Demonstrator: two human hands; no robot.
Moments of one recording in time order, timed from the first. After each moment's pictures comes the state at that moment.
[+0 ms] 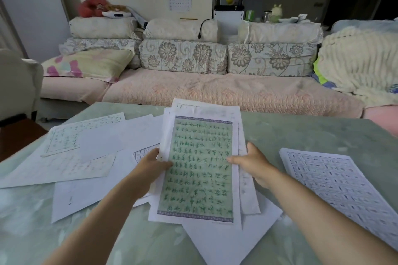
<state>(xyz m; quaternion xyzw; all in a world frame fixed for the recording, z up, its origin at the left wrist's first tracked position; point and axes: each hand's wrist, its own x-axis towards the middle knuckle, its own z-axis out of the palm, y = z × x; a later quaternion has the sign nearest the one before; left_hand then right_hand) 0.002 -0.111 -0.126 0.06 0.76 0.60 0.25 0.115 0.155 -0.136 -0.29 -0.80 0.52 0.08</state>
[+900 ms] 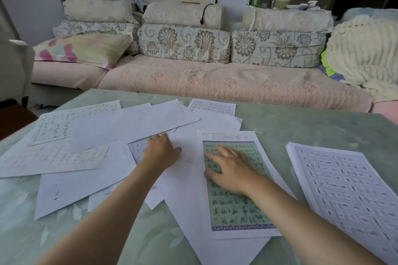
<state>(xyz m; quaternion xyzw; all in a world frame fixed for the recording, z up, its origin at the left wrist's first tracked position) -0.040 -0.054 -0.150 0.14 0.97 0.19 0.04 0.103 0.115 -0.156 -0.08 -0.99 0.11 -0.03</state>
